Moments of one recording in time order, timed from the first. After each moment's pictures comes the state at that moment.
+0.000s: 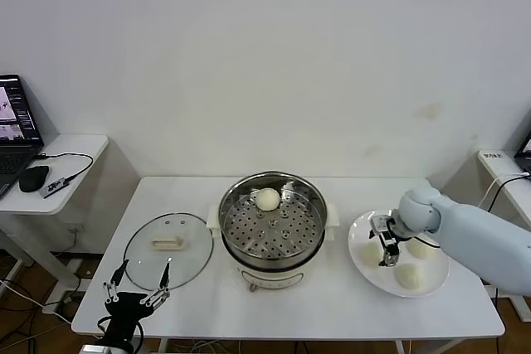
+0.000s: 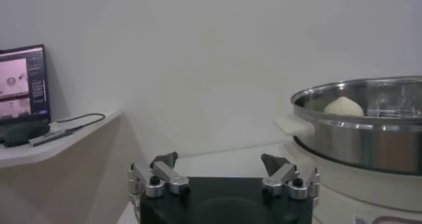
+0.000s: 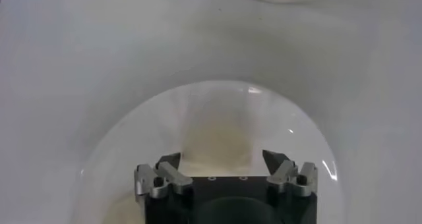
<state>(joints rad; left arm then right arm) 1.81 -1.21 -0.62 -2.18 -0.18 0.00 -0.14 -0.07 0.66 -0.84 1.35 -0.16 -0.29 -1.02</state>
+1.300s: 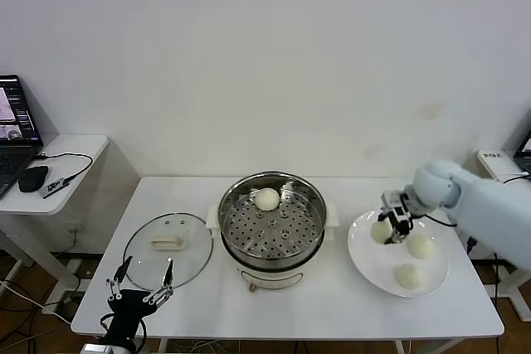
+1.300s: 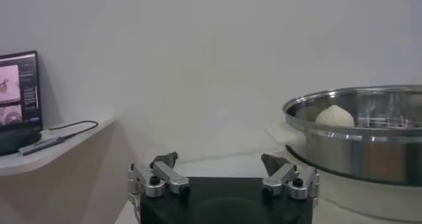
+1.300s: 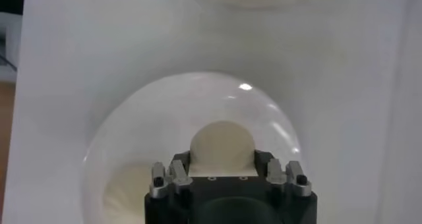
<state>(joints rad) 1.81 -1.20 -0.61 -2.20 -0.18 0.00 -0.14 0.19 0.59 -0.92 1.45 -0.03 -0.31 -1.10</state>
